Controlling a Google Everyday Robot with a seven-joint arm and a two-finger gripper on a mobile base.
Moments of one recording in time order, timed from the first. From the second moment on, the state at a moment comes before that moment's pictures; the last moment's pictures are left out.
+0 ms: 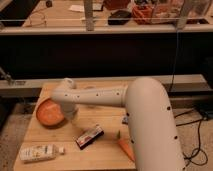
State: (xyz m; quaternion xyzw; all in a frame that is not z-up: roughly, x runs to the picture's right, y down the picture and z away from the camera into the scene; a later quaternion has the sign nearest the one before) arm -0.189 0.176 0.833 -0.30 -0.18 -0.40 0.84
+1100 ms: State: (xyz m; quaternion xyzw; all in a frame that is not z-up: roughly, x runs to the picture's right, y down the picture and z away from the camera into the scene) arm -0.227 0.086 0.835 -0.14 -0.26 -0.41 0.86
